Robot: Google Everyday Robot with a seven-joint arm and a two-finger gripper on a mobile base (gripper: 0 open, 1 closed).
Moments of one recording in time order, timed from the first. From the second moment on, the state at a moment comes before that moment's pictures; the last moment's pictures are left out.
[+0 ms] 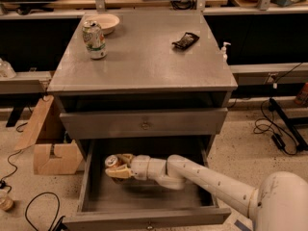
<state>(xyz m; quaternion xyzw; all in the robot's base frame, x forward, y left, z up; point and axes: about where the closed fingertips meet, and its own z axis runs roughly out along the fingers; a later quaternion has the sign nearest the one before) 0.579 0.147 0.466 -0.39 0.62 0.47 0.49</state>
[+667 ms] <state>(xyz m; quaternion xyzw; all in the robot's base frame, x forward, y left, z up) 0.578 0.151 0.468 -0.39 0.62 0.47 0.49</state>
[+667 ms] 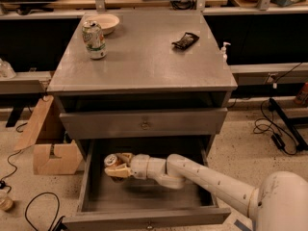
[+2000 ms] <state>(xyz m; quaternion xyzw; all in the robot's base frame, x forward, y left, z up) 0.576 0.156 0.472 -0.40 0.62 0.47 0.49</state>
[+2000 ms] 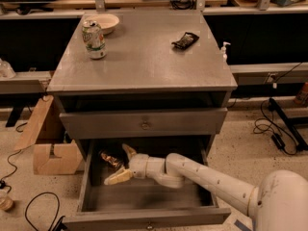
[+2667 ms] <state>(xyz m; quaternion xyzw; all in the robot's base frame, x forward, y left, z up) 0.562 0.124 0.500 -0.41 0.62 0.44 0.49</state>
